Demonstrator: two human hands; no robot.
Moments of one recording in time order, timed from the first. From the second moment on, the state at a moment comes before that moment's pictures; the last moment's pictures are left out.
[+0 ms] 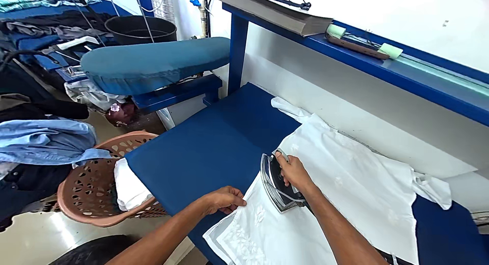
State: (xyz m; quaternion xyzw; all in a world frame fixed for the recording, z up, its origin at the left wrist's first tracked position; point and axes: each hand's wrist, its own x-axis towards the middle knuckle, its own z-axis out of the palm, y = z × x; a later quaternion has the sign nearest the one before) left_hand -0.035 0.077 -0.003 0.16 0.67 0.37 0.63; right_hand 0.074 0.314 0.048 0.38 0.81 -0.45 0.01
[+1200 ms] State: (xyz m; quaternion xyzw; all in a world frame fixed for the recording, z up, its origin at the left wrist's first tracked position) left_hand -0.001 -0.004 0.013 0.20 0.80 0.23 0.51; right_hand 0.115 0.212 0.055 0.28 0.83 -0.47 0.13
